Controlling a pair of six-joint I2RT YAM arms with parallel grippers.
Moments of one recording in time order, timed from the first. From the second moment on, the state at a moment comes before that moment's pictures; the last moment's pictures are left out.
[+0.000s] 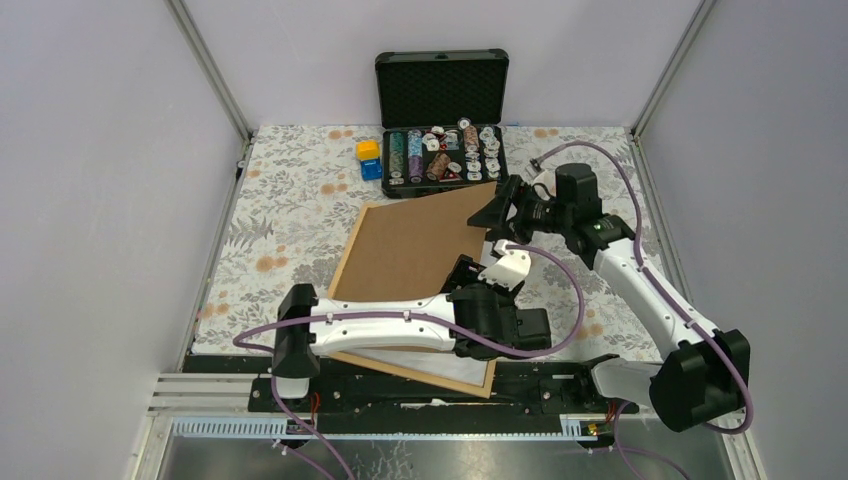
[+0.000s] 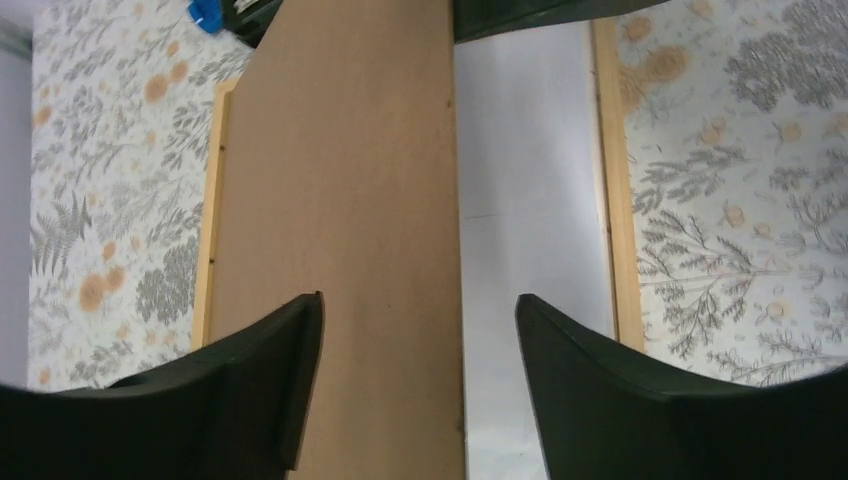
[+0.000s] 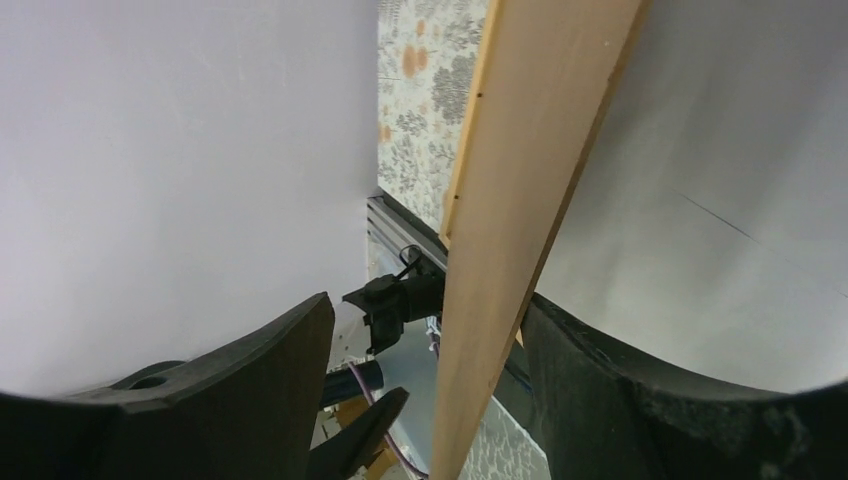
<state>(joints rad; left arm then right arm) -1.50 1.88 1.82 -1.33 -1.06 -0.97 0.32 1.22 1.01 -0.33 -0.72 0.92</state>
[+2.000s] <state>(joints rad) 0.18 1.64 0.91 -0.42 0.42 -0.50 0.32 1.37 0.80 -0.54 -0.40 0.53</state>
